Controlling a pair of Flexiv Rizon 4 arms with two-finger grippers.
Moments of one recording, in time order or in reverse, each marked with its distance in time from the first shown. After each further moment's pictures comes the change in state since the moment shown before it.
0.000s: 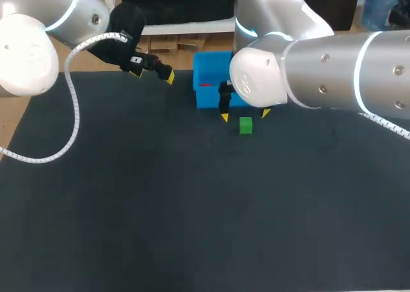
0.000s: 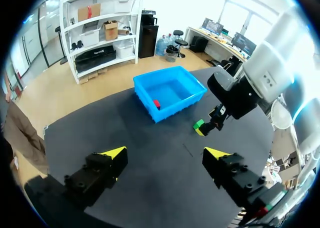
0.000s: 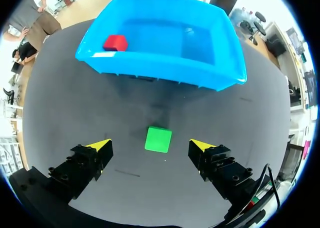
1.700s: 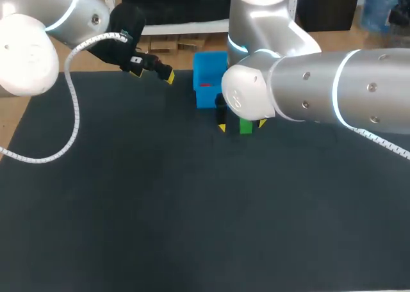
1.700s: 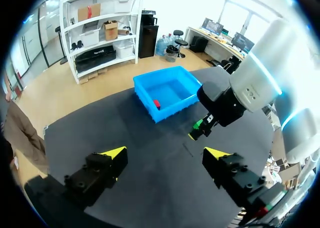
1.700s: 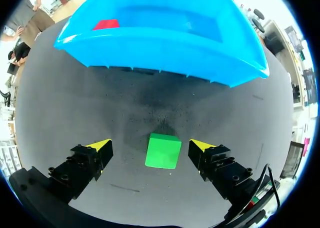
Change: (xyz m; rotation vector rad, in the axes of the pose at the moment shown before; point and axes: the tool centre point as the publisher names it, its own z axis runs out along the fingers) left arm 0.000 0.000 0.000 0.000 0.000 0.000; right arm -0.001 0.002 0.038 0.031 0.018 0.016
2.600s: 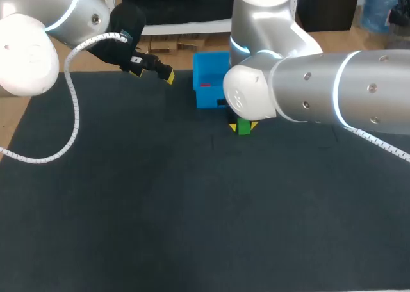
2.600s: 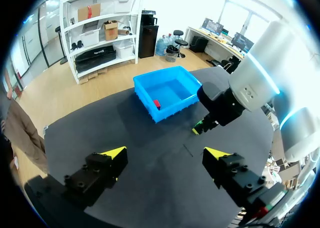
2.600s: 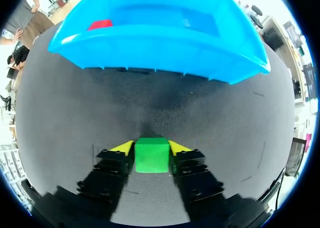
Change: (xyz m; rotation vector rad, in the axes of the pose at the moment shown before) left arm 0.000 0.000 0.000 0.000 0.000 0.000; right arm 0.000 -0.003 0.004 -0.010 0.003 0.030
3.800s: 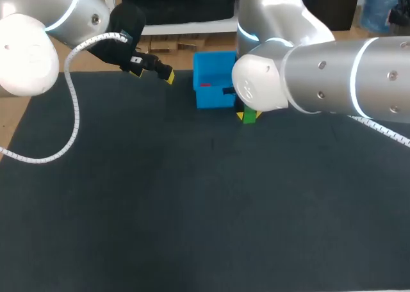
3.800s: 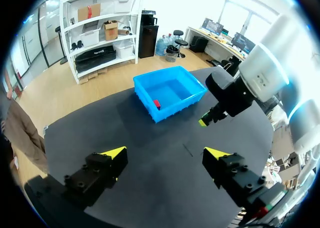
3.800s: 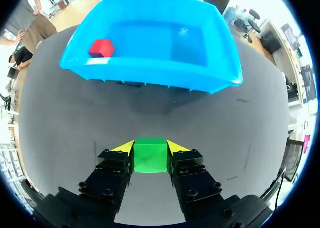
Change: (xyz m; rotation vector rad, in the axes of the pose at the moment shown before) left arm 0.000 0.000 0.000 0.000 0.000 0.000; right arm -0.009 -0.013 -0.035 0.012 -0.046 -0.013
